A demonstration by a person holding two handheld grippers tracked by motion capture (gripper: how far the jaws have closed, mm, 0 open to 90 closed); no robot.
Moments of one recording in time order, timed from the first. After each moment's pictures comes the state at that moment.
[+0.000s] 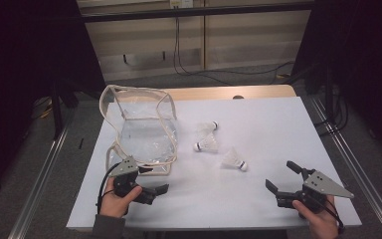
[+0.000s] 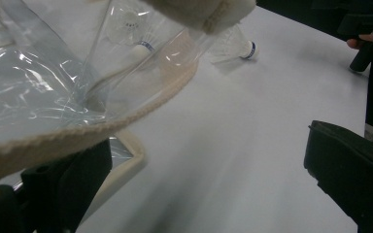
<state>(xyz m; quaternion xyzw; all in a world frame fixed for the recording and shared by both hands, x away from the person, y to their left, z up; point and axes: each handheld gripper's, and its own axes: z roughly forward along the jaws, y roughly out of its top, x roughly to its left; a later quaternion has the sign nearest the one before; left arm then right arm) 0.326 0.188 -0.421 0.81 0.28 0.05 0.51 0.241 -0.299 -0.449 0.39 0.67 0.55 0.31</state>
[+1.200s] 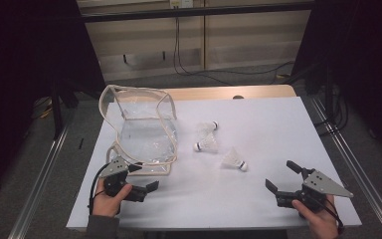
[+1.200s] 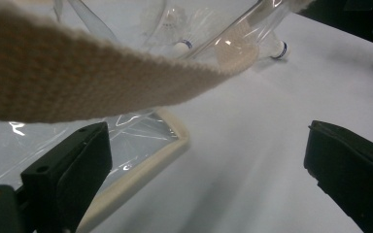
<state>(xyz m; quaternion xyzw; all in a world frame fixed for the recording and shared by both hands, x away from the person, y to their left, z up) 0.330 0.214 -0.426 0.80 0.31 0.08 0.52 0.243 -0.299 -0.449 0.40 0.67 0.54 0.31</state>
